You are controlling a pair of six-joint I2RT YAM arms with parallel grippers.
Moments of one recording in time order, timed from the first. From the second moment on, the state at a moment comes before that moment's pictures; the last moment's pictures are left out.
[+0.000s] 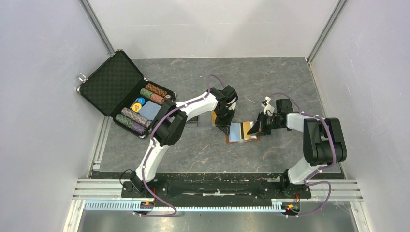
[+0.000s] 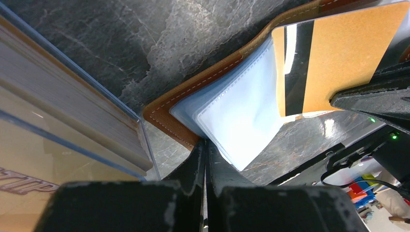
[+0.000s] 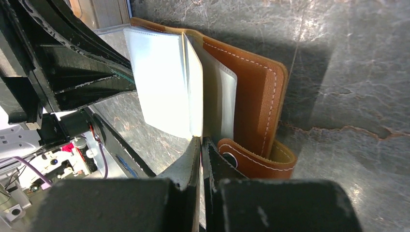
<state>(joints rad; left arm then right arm) -0.79 2.30 1.83 -0.88 0.34 -0.44 0.01 1.63 0.72 -0.28 -0.79 0.22</state>
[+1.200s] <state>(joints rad) -0.83 2.33 1.93 -1.02 0.18 -0.40 0.06 1.66 0.65 -0.16 -0.88 0.26</state>
